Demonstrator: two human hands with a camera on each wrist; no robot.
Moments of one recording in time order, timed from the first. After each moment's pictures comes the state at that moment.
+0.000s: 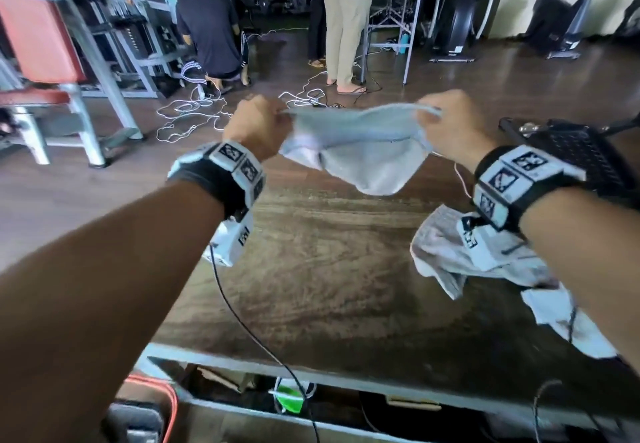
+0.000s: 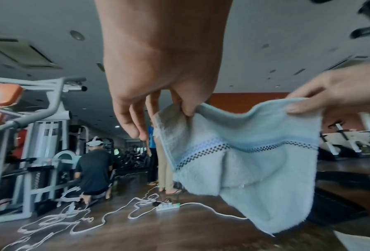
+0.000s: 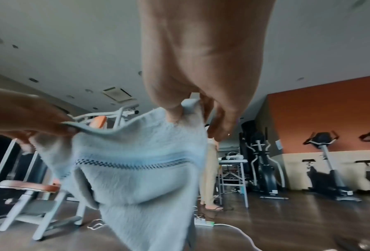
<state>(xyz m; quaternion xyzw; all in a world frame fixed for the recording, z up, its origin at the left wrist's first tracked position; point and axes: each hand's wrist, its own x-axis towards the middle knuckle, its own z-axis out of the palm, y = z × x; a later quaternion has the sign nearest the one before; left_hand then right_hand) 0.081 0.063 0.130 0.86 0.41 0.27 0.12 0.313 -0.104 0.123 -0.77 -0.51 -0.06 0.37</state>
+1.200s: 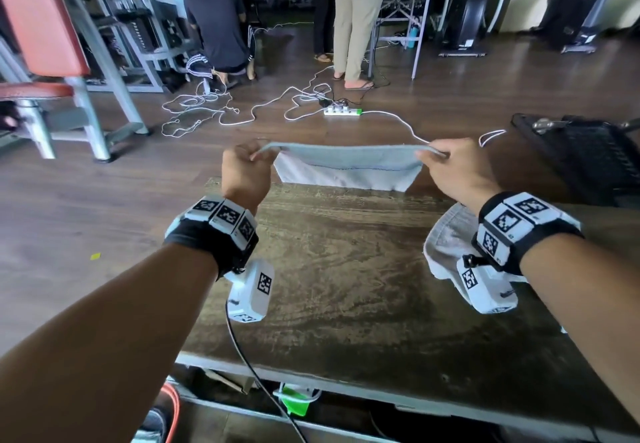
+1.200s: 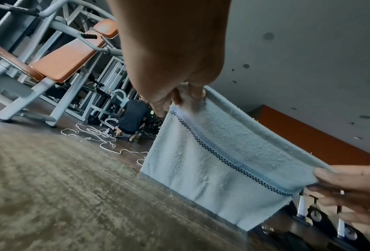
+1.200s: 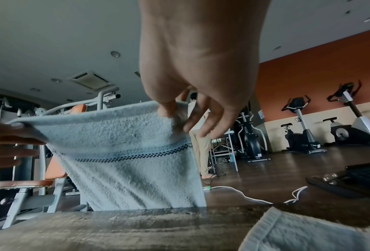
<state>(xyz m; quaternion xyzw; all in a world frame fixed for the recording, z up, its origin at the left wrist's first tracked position) 0.059 0.074 0.040 0.67 0.42 0.47 0.39 0.316 -0.102 0.048 -0.82 -0.42 0.01 0.39</state>
